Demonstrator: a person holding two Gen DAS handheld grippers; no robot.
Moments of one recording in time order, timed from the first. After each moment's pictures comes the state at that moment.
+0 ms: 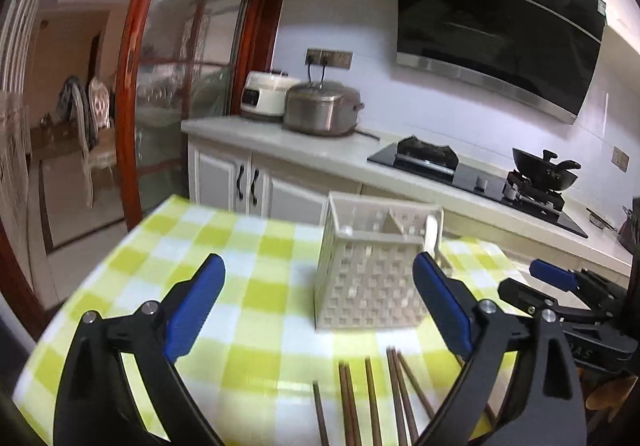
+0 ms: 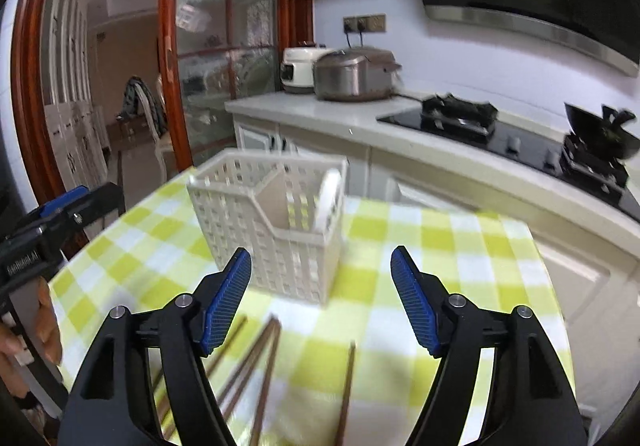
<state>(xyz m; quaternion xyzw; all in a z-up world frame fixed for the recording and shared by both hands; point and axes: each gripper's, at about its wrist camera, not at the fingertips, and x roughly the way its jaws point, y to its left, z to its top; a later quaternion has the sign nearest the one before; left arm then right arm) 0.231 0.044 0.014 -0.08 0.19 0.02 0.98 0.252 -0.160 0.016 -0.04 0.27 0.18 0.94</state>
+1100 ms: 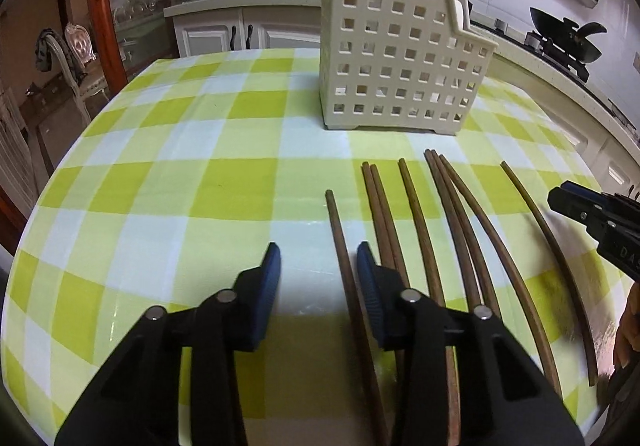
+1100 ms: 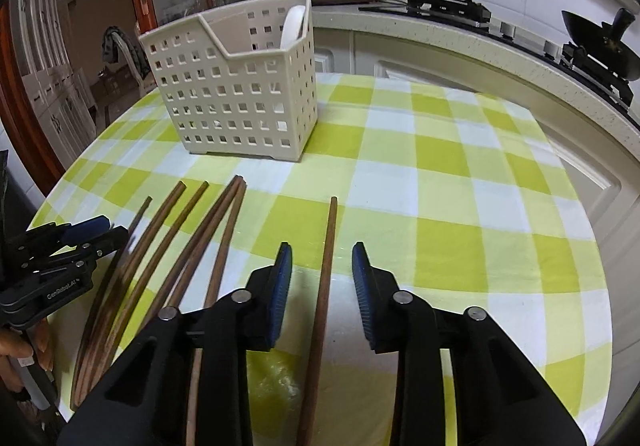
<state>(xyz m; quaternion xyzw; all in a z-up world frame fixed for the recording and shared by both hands) 0.240 0.023 -0.112 -0.03 0.42 0.02 0.91 0.248 -0.181 -0.076 -0.04 0.41 0.16 0.90</state>
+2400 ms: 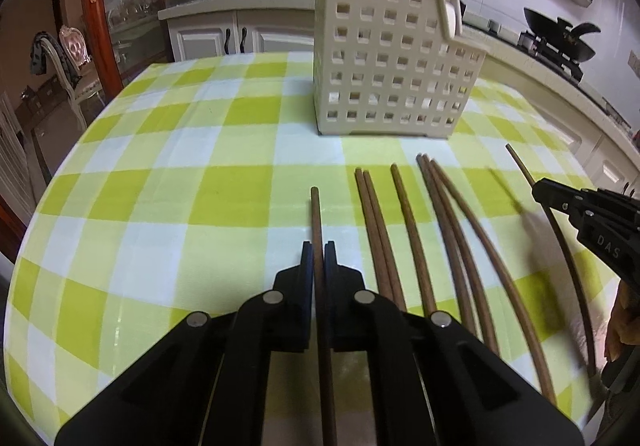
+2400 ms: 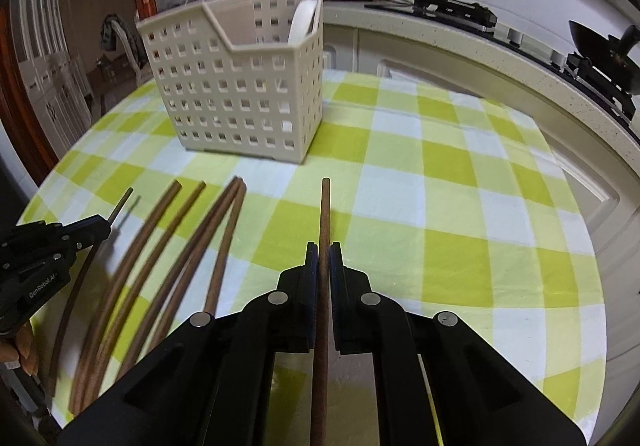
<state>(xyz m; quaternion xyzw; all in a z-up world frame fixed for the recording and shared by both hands) 0.237 0.024 -0.100 -0.03 0.41 0.01 0.91 0.255 -0.168 -0.073 -0.06 0.41 0.15 0.90</state>
